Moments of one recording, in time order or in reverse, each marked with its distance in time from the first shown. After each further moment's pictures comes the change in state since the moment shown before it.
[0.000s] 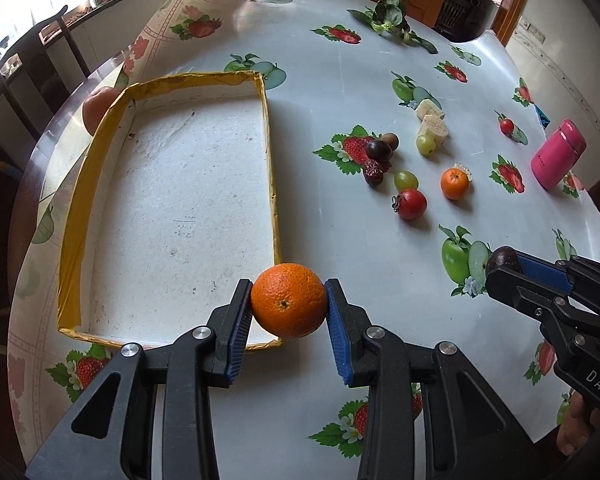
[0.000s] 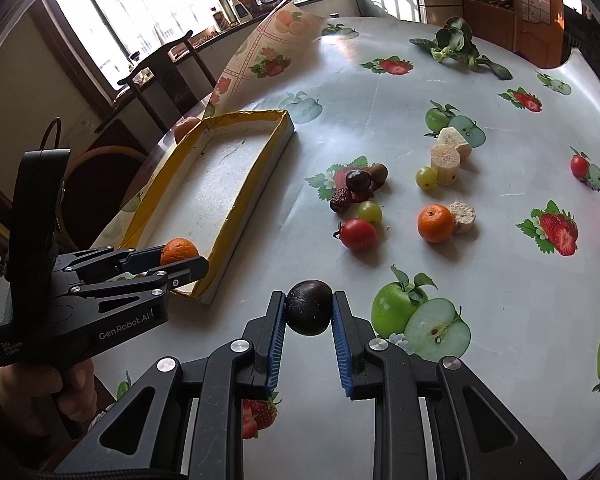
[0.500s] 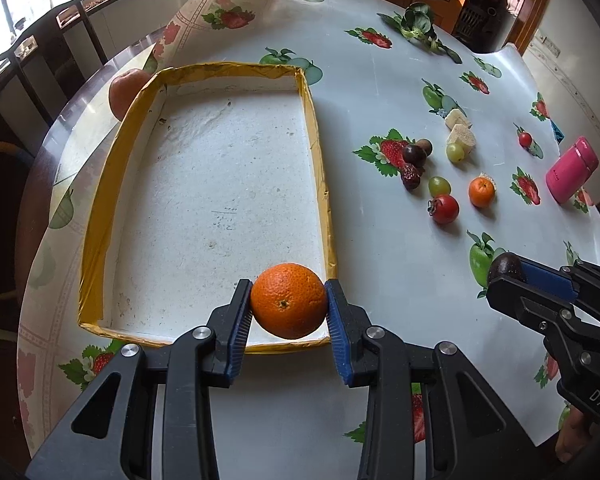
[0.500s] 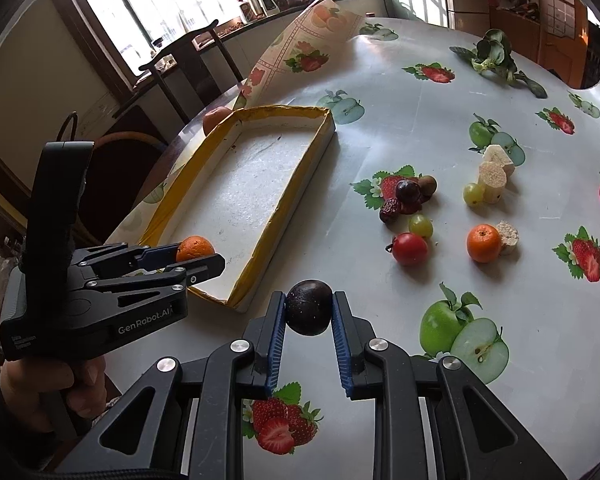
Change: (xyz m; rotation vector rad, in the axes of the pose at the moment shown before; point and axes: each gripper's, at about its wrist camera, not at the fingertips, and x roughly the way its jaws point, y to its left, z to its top) left arm 0.002 0.034 -0.003 -0.053 0.007 0.016; right arm 0.015 0.038 0.011 -0.061 0.013 0.042
